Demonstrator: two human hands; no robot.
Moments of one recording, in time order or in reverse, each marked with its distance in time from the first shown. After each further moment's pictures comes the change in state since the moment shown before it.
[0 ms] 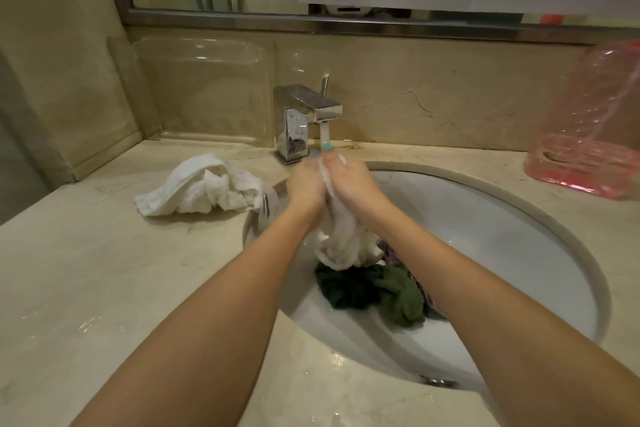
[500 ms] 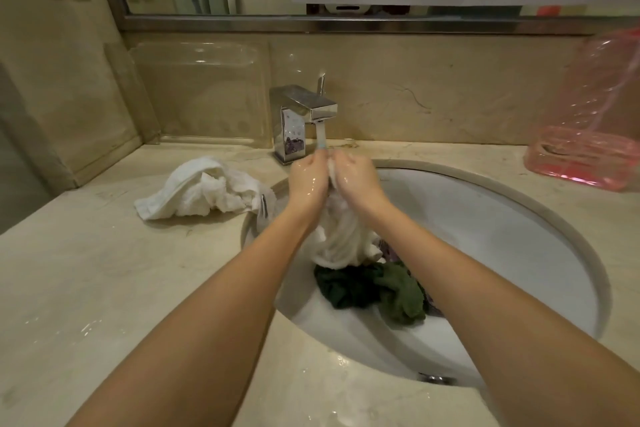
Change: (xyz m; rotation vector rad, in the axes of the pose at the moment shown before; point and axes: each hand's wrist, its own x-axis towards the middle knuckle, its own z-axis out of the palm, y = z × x) left_hand -0.020 0.014 0.005 -0.044 0.013 0.037; right_hand 0.003 0.004 -0.004 0.025 0.151 -0.041
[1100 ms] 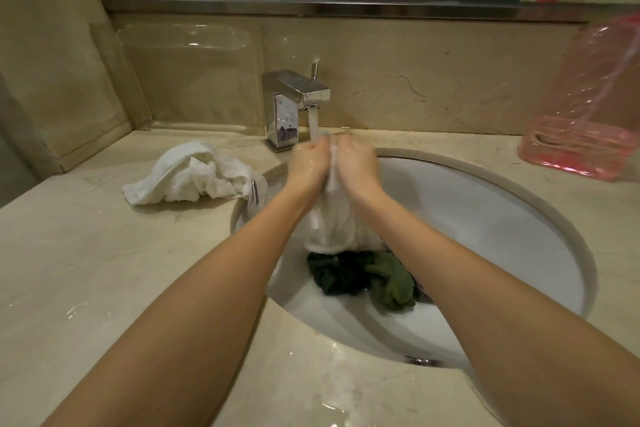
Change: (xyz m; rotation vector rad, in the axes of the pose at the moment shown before) left_hand 0.004 0.000 0.007 0.078 -0.018 -0.014; right_hand -0.004 -0.001 -0.006 -0.021 0.119 0.008
